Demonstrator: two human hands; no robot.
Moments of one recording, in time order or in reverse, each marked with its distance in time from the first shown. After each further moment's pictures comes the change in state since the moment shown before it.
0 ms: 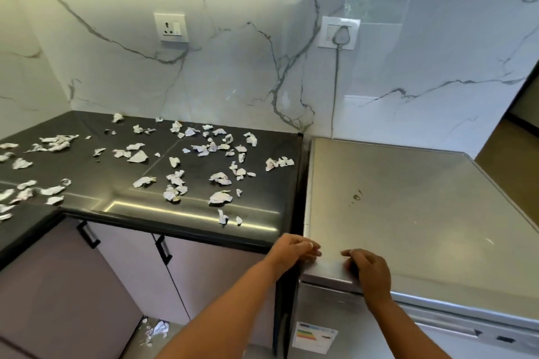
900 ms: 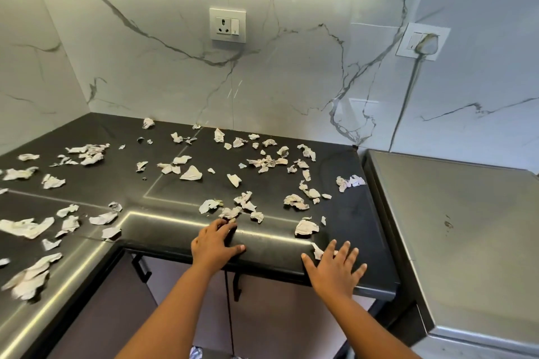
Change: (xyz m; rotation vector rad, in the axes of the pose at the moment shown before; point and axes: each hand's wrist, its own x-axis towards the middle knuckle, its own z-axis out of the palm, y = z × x) left_hand -0.048 -0.012 -0.403 1.063 0.537 -0.127; right_hand -0.030 -0.115 0.323 -0.998 -0.097 0.101
